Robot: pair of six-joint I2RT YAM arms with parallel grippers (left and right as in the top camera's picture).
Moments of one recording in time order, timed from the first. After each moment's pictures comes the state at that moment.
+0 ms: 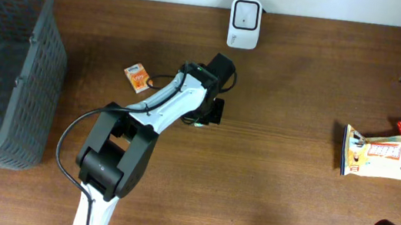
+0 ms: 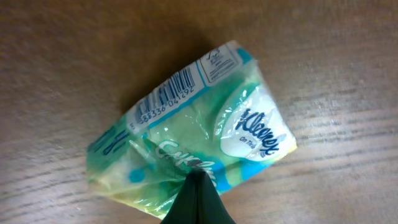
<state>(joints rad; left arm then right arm) -0.56 2.19 1.66 -0.92 0.04 -0.42 -0.46 1.72 2.16 -1.56 -0.22 0.42</state>
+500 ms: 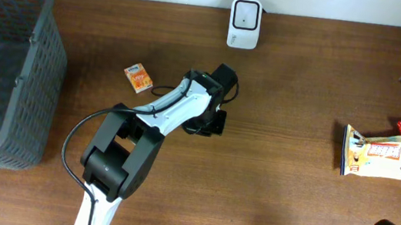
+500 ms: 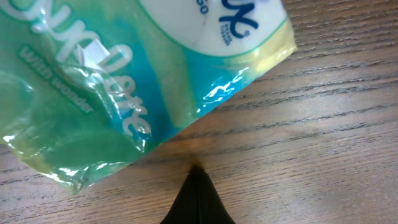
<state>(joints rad) -0.59 2.20 1.63 -0.95 0.11 -0.42 -0.46 1.72 2.16 -1.56 -0.22 0.42</state>
